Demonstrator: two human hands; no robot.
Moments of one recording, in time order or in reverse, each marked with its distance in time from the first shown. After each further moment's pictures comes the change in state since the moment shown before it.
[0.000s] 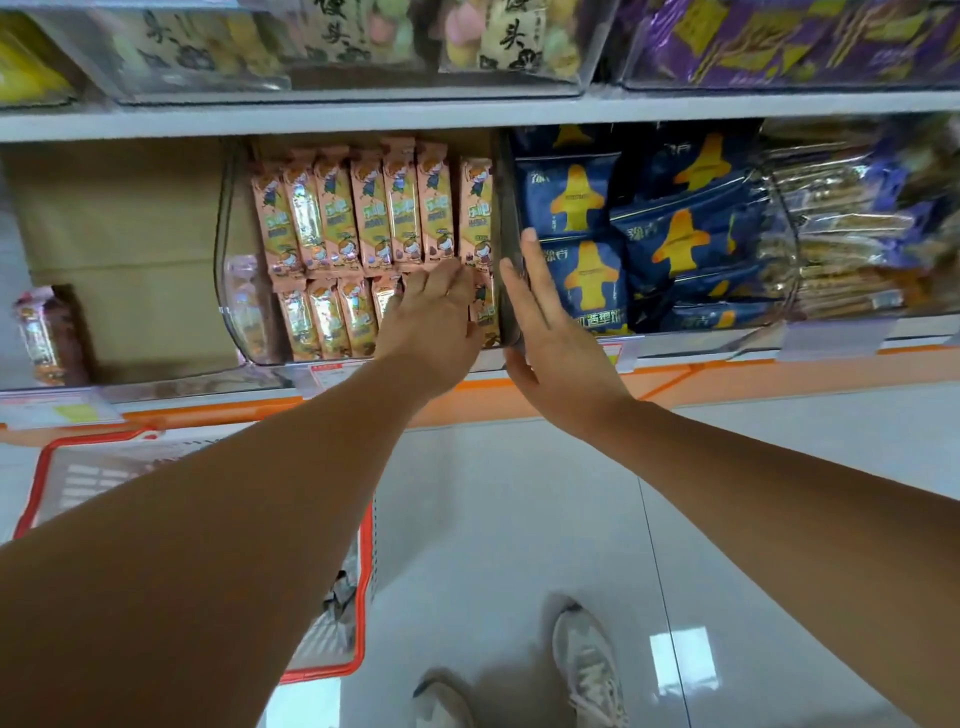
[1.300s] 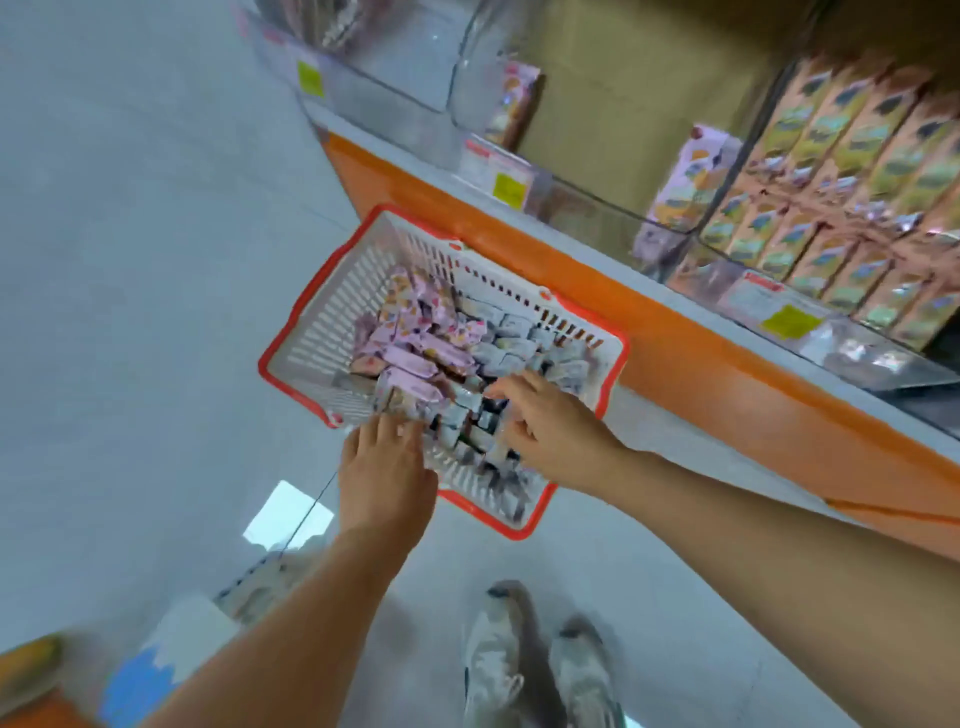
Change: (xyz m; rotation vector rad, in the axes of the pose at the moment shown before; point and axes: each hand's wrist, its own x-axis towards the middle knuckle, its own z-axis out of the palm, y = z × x) left_hand -0.321 -0.186 0.130 -0.139 -0.080 -0.828; right_hand -0.045 -0.233 0.171 0.130 -0.851 -0.401
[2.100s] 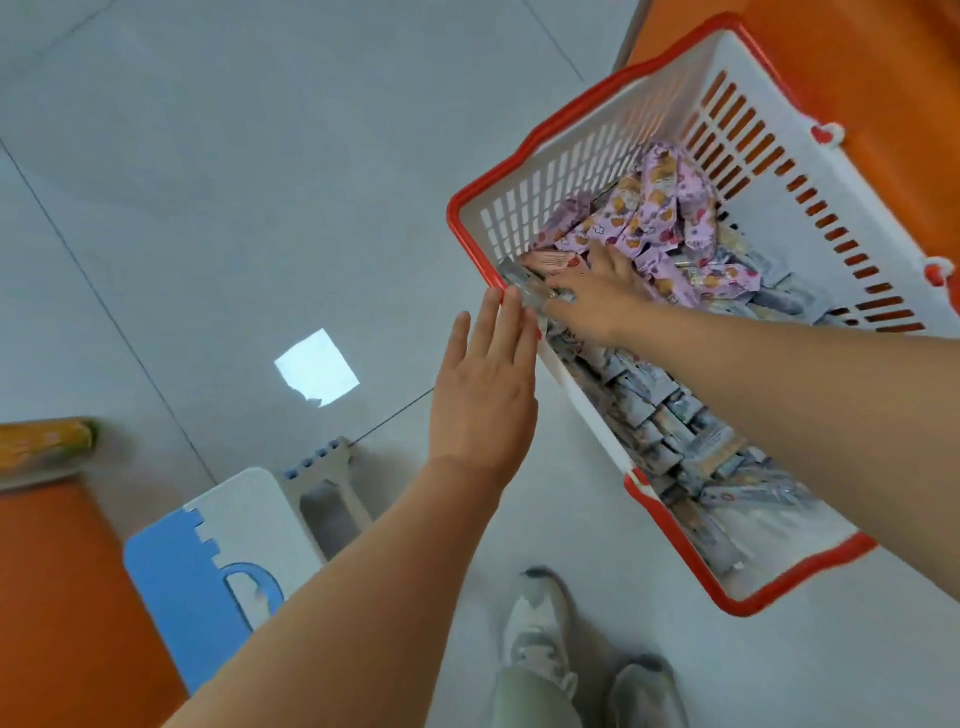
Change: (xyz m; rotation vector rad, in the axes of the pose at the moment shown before) left_hand 0.064 -0.128 0.122 -0.069 0.275 -0.092; right_hand 0.253 -0.043 0.160 -0.315 -0.318 0.170
